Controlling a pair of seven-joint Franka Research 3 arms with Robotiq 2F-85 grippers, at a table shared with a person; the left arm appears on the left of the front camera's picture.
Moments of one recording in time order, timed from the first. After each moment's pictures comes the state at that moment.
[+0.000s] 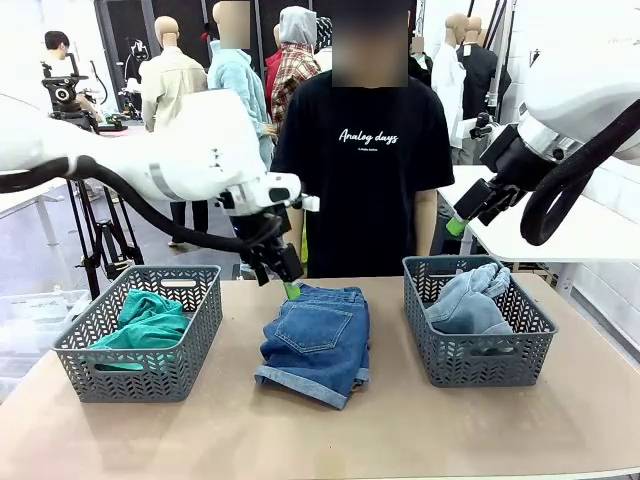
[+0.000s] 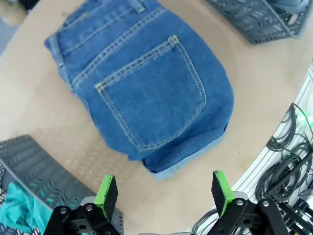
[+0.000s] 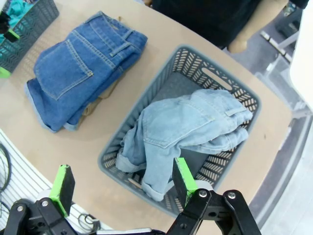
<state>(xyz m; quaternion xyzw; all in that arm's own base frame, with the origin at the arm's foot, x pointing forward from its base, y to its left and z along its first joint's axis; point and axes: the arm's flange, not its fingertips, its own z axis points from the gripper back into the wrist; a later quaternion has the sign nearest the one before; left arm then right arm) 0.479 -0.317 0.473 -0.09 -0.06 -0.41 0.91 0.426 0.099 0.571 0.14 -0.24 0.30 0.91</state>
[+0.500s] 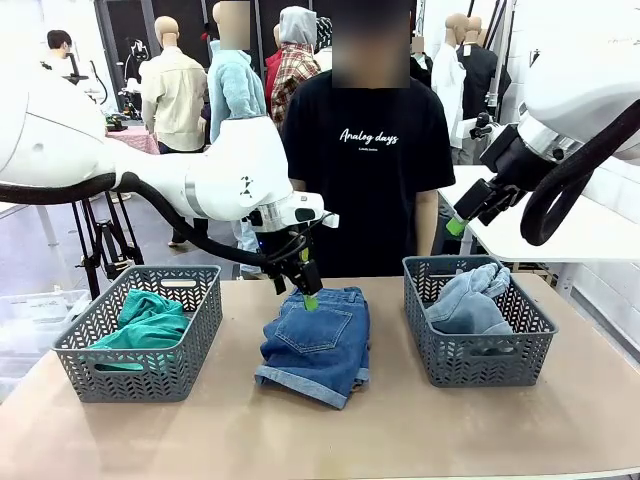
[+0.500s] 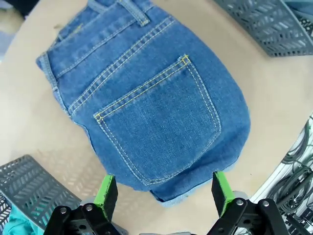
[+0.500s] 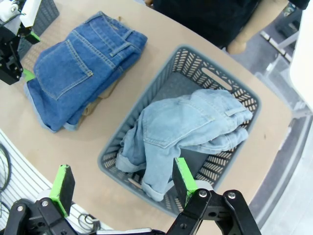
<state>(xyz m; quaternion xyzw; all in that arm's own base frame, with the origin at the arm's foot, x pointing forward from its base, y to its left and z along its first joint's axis) 0.500 -0.345 0.442 -0.06 -0.07 -0.40 0.91 0.426 0.099 0.571 0.14 -0.24 0.30 0.91</state>
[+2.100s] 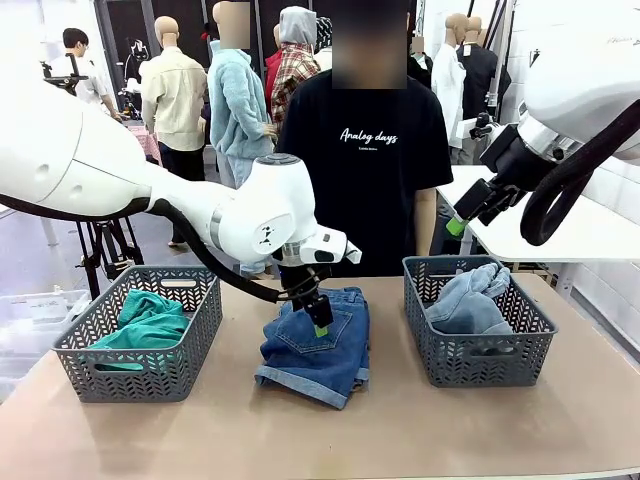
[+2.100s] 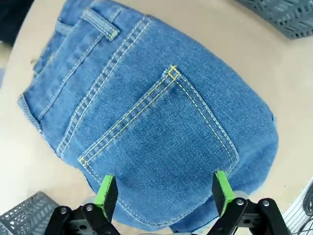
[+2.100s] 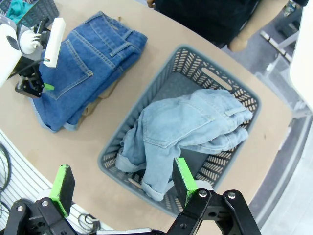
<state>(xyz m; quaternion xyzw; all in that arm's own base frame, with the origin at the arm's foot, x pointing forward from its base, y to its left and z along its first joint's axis) 0.494 -0.380 0.383 0.00 -0.10 -0.49 0.87 0.426 0.099 0.571 0.14 -0.24 0.30 0.91</state>
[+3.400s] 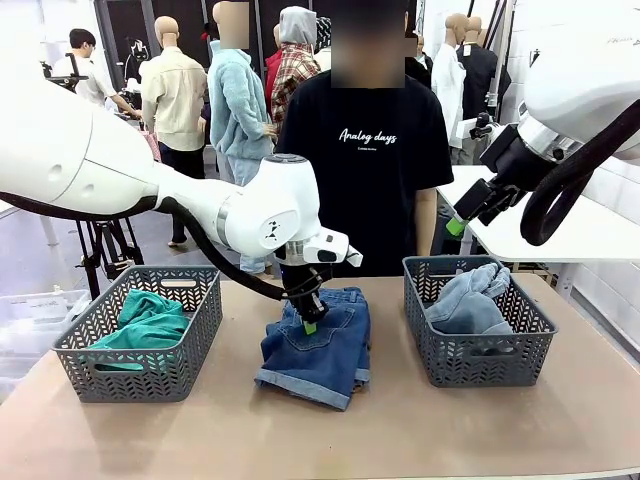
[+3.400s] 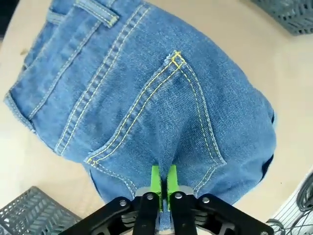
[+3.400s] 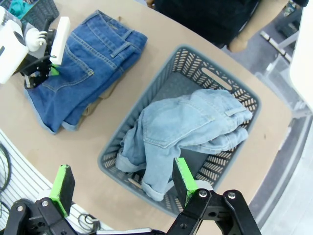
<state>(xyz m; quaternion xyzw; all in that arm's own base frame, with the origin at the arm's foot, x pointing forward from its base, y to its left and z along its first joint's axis) 0.502 -0.381 0.385 0.00 -0.07 -0.48 0.88 0.426 0.099 0.571 0.14 -0.24 0.30 0.91</state>
